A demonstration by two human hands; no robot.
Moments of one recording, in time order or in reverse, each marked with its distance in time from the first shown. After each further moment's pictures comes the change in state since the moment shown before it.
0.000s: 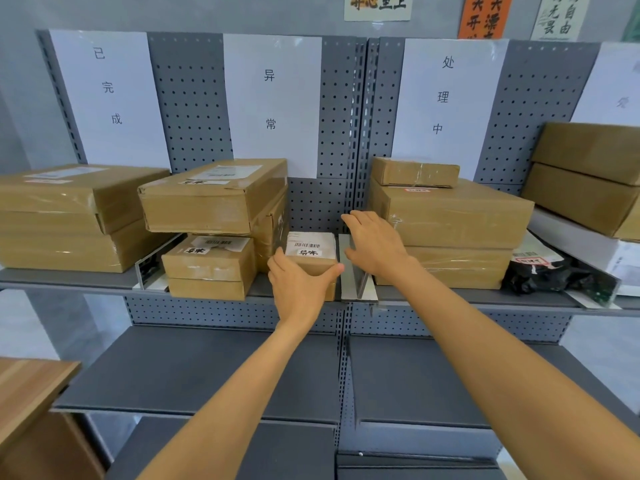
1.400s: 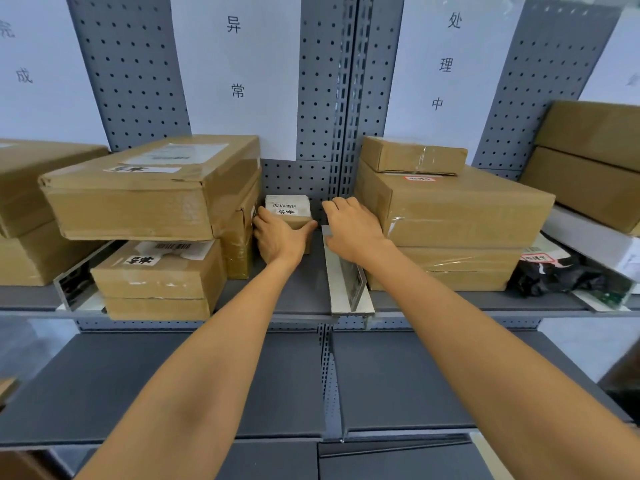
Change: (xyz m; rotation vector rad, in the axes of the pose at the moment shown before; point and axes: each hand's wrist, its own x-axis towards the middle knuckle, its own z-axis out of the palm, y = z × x) left_hand 0.134 -0.002 0.073 0.109 -0.019 -0.067; right_hand 0.062 0.007 0.036 -0.067 -0.080 0.083
